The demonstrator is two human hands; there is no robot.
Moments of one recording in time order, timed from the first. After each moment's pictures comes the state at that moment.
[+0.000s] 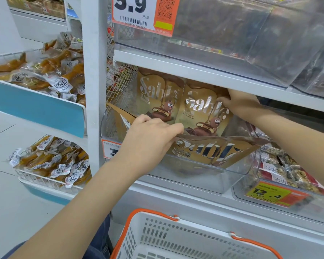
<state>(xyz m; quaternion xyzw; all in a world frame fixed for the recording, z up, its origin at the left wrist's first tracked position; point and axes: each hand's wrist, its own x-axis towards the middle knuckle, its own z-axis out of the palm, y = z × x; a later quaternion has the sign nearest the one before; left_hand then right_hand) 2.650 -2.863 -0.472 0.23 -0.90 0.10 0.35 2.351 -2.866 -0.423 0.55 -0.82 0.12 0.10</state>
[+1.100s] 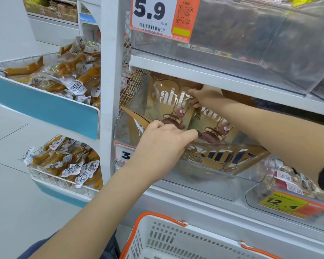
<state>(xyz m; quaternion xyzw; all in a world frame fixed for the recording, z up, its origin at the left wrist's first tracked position) 2.650 -2.863 -0.477 0.26 -0.90 0.10 0.34 2.445 -2.943 -0.417 0.47 -0.83 0.27 -0.15</state>
